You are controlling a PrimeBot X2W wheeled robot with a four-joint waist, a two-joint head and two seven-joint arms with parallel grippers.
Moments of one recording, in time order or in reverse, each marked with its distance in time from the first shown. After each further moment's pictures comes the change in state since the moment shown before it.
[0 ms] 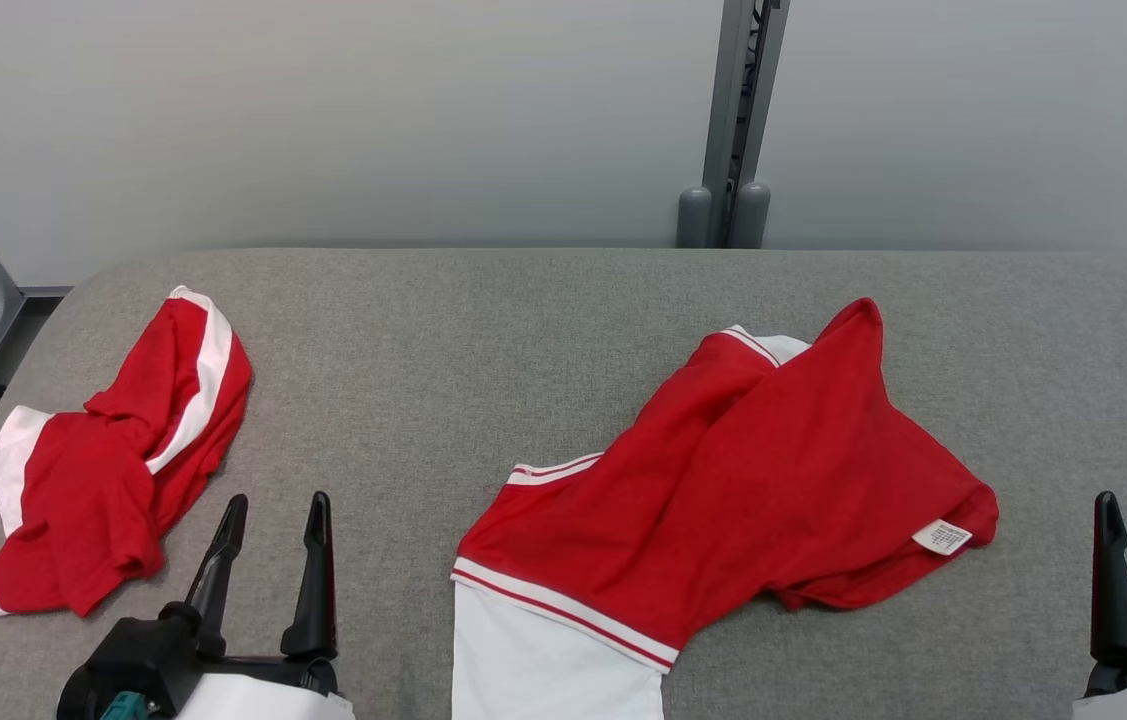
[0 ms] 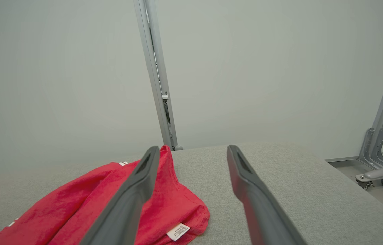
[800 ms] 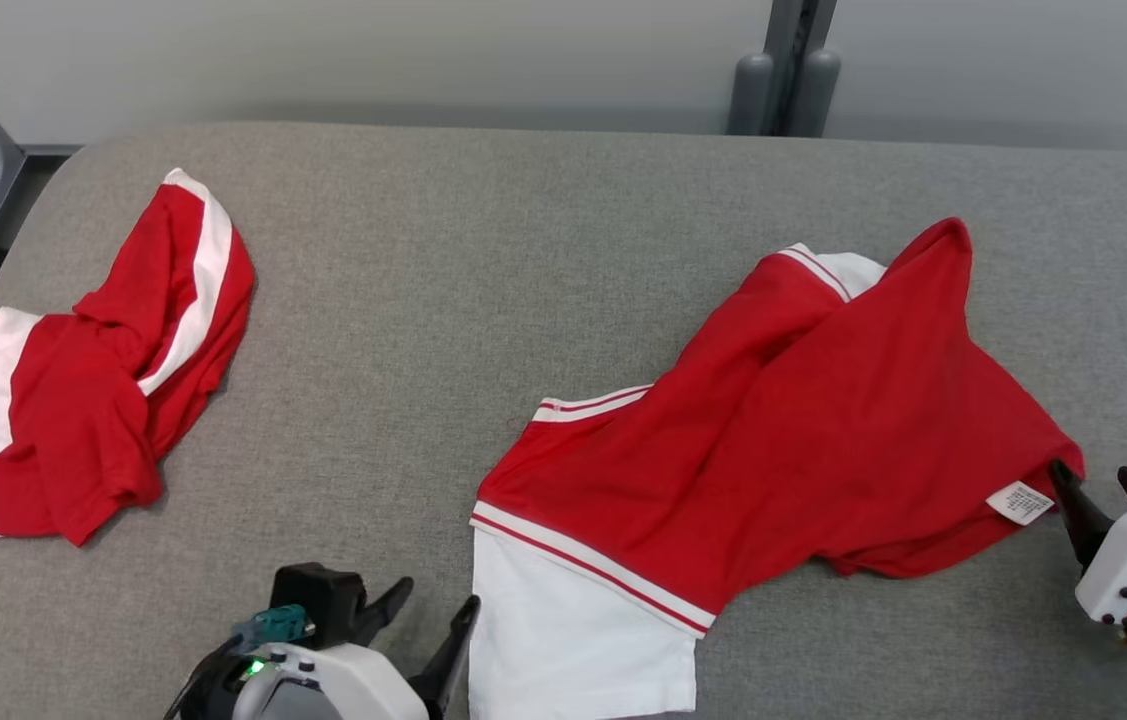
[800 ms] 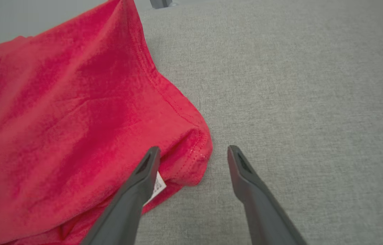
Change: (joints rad) left arm -0.068 0.058 -0.182 0.007 -0.076 -0.107 0.526; right arm -0.363 -0.212 0.119 0.464 0.202 0.000 0.430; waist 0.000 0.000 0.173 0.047
